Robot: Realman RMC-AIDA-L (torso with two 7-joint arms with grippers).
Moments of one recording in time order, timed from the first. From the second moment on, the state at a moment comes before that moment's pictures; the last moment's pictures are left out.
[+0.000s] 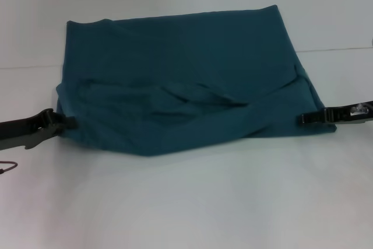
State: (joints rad) left arm -0.65 -2.01 0.47 0.54 2.24 1.19 -2.33; right arm 0.71 1.94 -0.71 -0.54 -2.46 -1.00 2.30
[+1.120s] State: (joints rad) left arm -0.65 -2.00 0.47 0.54 2.25 1.20 -2.33; right arm 0.71 1.93 -0.70 -0.61 -2.49 -1.08 2.33
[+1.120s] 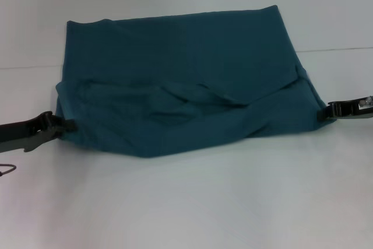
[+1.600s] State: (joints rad) left arm -0.64 -1.99 0.48 0.60 2.40 1.38 -2.35; right arm 0.68 1.91 -0.71 -0.70 -2.49 -1.27 2.36
